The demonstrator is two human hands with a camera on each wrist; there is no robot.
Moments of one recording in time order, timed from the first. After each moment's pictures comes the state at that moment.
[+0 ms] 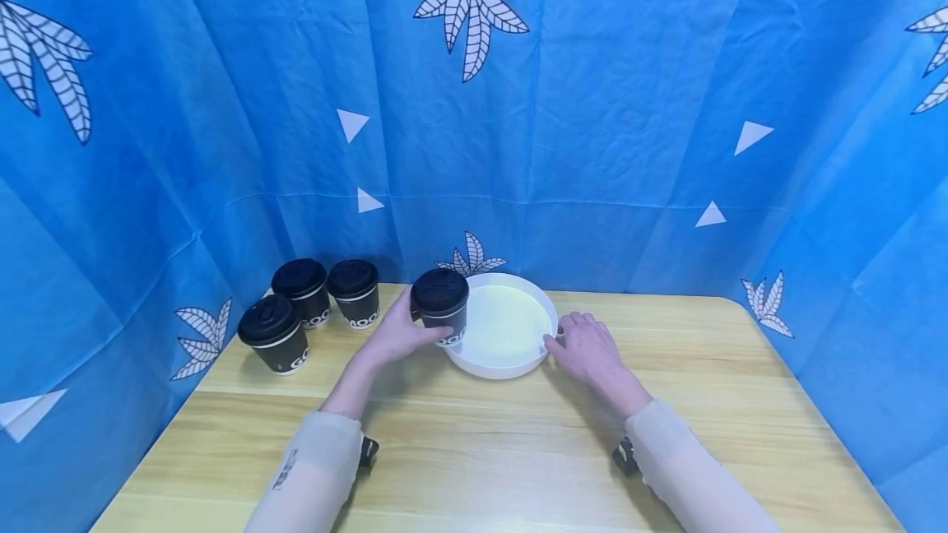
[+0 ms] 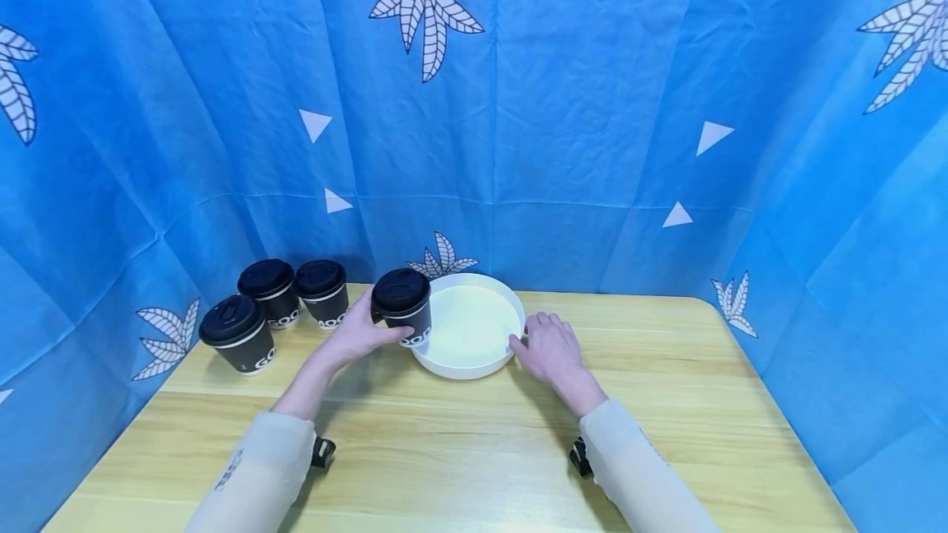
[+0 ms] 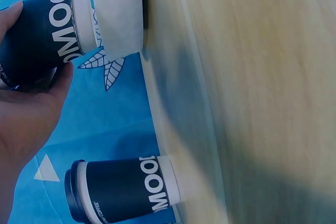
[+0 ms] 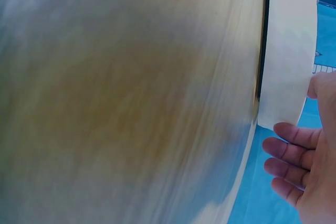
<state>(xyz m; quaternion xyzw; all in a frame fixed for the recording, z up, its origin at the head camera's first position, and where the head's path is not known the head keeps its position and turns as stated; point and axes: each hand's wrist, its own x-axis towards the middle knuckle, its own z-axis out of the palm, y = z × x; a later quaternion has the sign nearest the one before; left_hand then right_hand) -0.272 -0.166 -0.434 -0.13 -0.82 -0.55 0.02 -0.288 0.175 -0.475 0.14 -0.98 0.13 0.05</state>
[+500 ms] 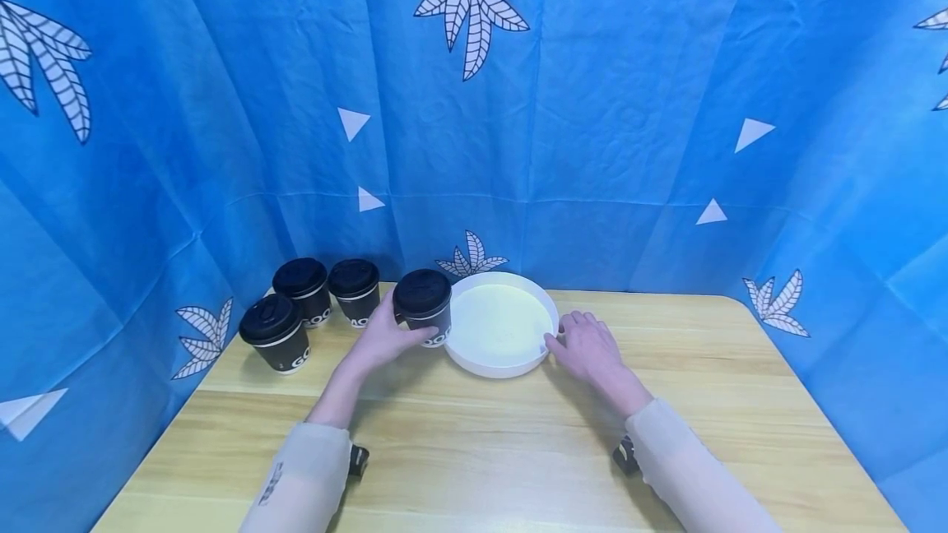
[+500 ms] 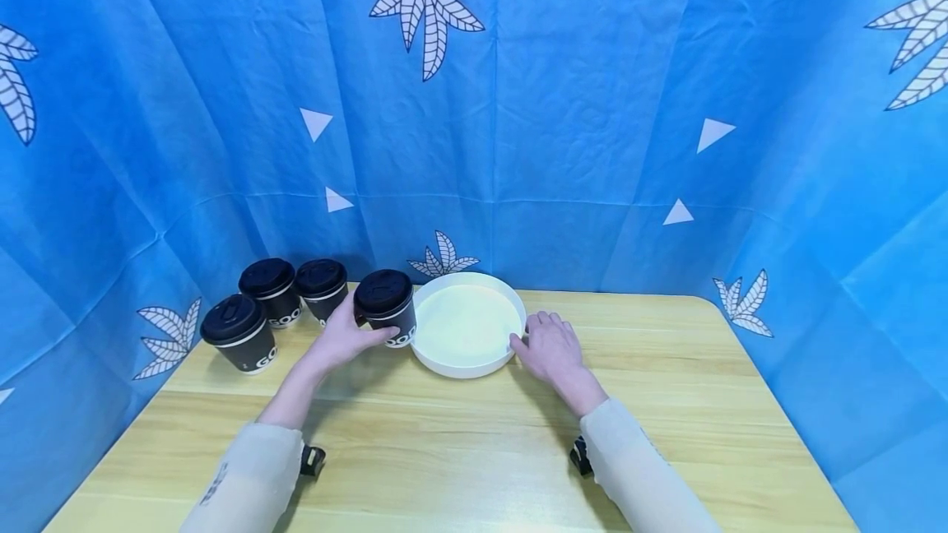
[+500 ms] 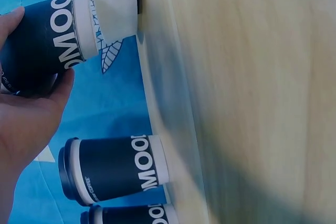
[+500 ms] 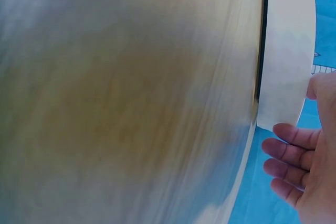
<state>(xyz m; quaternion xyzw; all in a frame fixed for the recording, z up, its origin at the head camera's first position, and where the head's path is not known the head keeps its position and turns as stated) -0.263 -0.185 -0.438 -0.10 -0.83 -0.55 0.05 -0.290 0.175 -0.476 0.14 -0.98 0.14 0.05</state>
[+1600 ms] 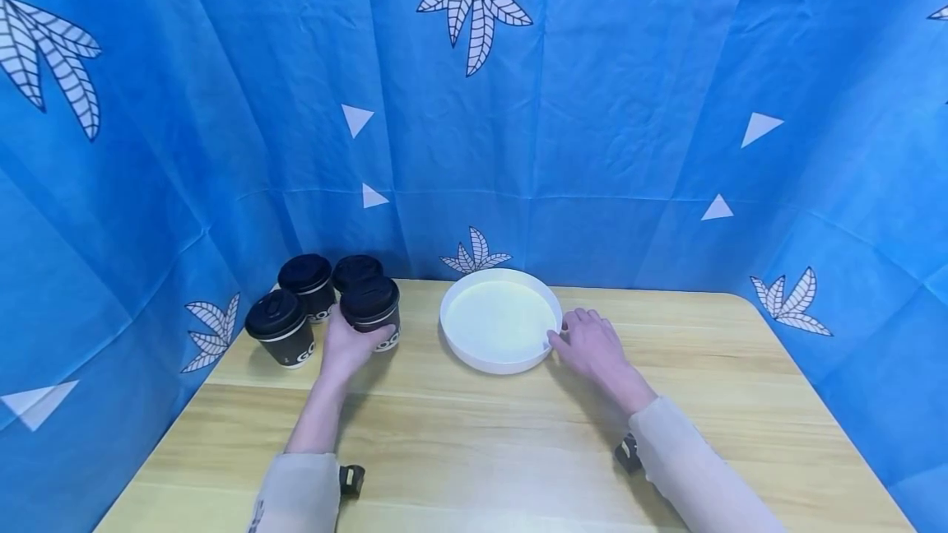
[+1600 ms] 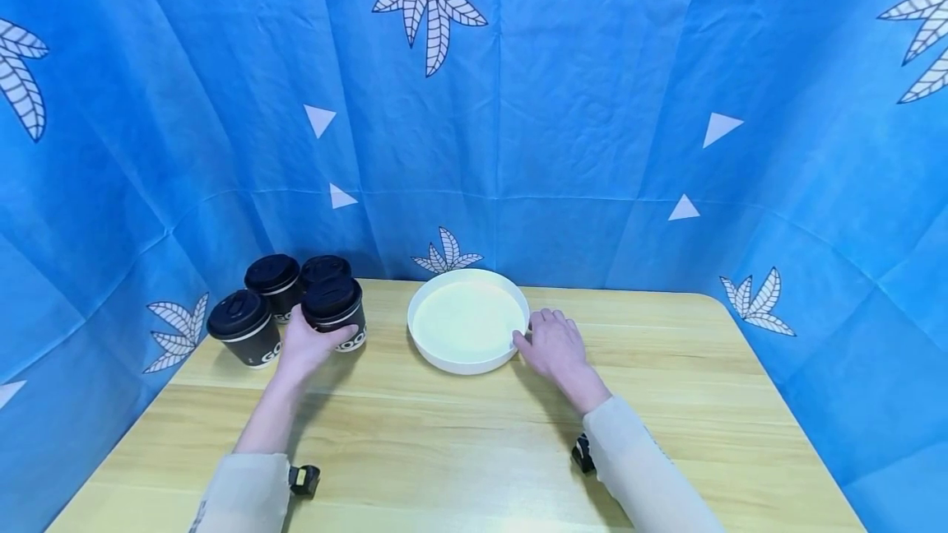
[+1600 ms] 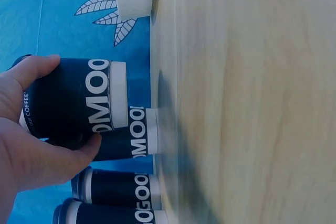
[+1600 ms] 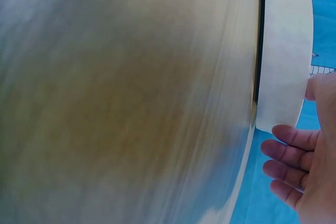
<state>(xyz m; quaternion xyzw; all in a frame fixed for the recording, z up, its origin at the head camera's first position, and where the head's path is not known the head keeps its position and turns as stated) -0.229 -0.219 -0.443 0.11 -0.81 -0.56 0.16 -0.287 0.175 -0.475 0.14 -0.98 0.15 0.05</state>
